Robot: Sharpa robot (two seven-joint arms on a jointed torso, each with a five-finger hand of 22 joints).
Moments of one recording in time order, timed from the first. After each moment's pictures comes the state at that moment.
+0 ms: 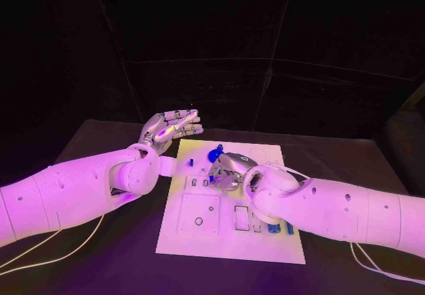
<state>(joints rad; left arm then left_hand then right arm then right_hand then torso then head) 1.21 -0.80 -0.06 1.45 0.08 -0.31 0.57 1.39 0.06 -0.02 0.10 0.13 0.86 0.22 0.10 0.07 0.90 0.22 0.13 0.07 0.96 0.17 0.16 0.12 0.17 0.82 0.28 0.26 0.08 1.18 -0.49 -0.13 1.47 -1.41 -0.39 -0.35 1.39 0.03 0.25 -0.01 0.16 1.03 0.14 0.13 0.07 1.44 0.05 1.38 1.31 1.47 -0.01 1.57 1.31 0.10 1.33 0.09 1.37 1.09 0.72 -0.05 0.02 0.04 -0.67</state>
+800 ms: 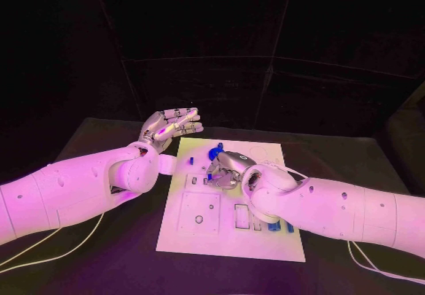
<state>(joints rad) 1.21 -0.80 -0.06 1.45 0.08 -0.31 0.57 1.39 0.06 -0.02 0.10 0.13 0.86 0.22 0.10 0.07 0.90 0.22 0.13 0.07 0.96 0.17 0.16 0.12 0.17 0.83 0.28 0.26 0.08 1.17 -0.48 -0.13 1.45 -1.40 -0.41 -0.34 1.39 0.03 0.25 -0.01 0.16 1.03 0.14 0.13 0.08 1.45 0.05 1.38 1.31 1.47 -0.01 1.57 1.31 0.10 1.33 0.09 1.37 1.09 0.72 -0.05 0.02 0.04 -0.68</state>
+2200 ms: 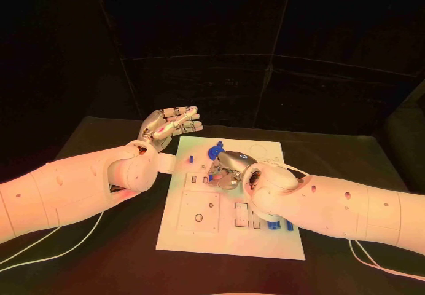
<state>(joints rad) 1.21 -0.80 -0.06 1.45 0.08 -0.30 0.56 1.39 0.06 -0.02 0.10 0.13 0.86 0.22 0.10 0.07 0.90 0.22 0.13 0.07 0.96 0.17 0.16 0.12 0.17 0.83 0.28 0.26 0.08 1.18 -0.50 -0.12 1.48 -1.44 -0.36 -0.39 1.34 0.00 0.25 -0.01 0.14 1.04 0.13 0.12 0.07 1.43 0.05 1.36 1.31 1.47 -0.01 1.57 1.31 0.10 1.33 0.09 1.36 1.08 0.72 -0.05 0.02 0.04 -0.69</state>
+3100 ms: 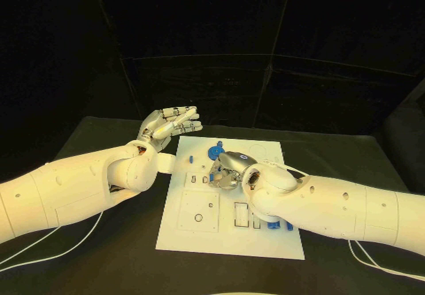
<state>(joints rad) 1.21 -0.81 -0.06 1.45 0.08 -0.30 0.56 1.39 0.06 -0.02 0.10 0.13 0.86 0.22 0.10 0.07 0.90 0.22 0.13 0.07 0.96 0.17 0.16 0.12 0.17 0.83 0.28 0.26 0.08 1.18 -0.49 -0.13 1.47 -1.45 -0.36 -0.42 1.31 -0.04 0.23 0.02 0.14 1.01 0.15 0.10 0.07 1.42 0.06 1.35 1.31 1.46 -0.01 1.57 1.31 0.10 1.32 0.09 1.36 1.07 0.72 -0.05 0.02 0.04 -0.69</state>
